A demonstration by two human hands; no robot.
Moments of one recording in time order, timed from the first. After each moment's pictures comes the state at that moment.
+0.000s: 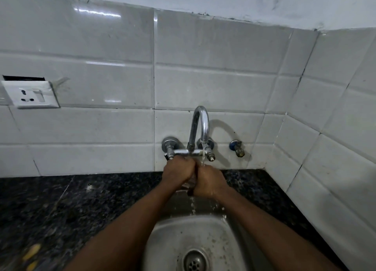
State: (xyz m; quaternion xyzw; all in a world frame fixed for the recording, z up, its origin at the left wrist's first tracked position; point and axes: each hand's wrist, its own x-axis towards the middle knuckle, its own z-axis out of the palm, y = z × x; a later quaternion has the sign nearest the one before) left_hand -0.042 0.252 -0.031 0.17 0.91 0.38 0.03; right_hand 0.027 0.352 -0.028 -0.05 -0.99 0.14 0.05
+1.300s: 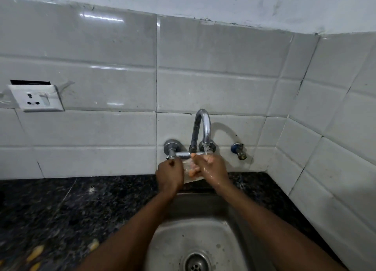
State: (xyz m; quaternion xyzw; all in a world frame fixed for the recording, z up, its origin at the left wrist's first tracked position) left_hand -0.039 0.240 -0.052 0.00 0.78 0.62 -0.04; right_hand 0.022 0.352 -0.008 -0.08 -0.81 0.55 0.20
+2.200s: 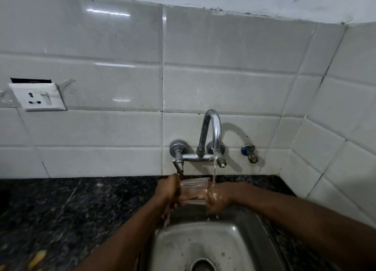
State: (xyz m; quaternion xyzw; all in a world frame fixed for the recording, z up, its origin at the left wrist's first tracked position) left_hand -0.054 0.209 -0.071 -0.05 0.72 0.65 0.22; right_hand 0.001 0.372 -0.022 0.17 -0.95 0.11 -0.24
